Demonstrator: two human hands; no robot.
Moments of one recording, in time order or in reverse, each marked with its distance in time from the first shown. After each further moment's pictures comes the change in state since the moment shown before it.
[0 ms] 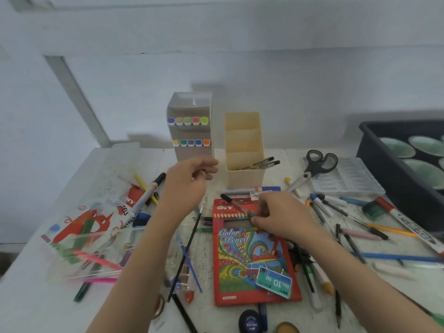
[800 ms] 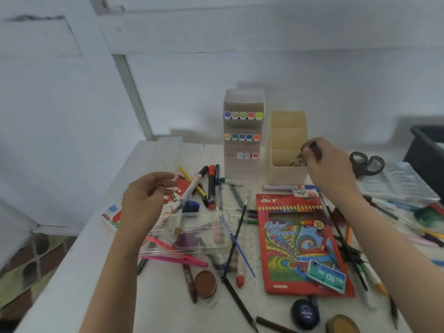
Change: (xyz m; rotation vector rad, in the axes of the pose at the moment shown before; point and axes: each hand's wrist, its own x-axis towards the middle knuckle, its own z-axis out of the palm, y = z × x) left_hand -0.059 -0.075 -0.114 -0.095 0.290 -0.276; right_hand 0.040 -0.025 -0.029 0.273 0.621 -0.059
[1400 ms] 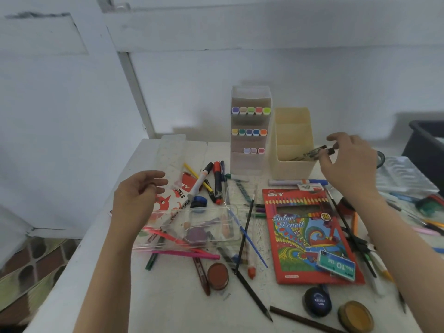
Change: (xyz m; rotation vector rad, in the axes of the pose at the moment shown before) left_hand 0.005 -0.017 -0.028 0.015 0.030 -0.007; right_hand -0.010 0.008 -0.007 -0.365 0.182 0.021
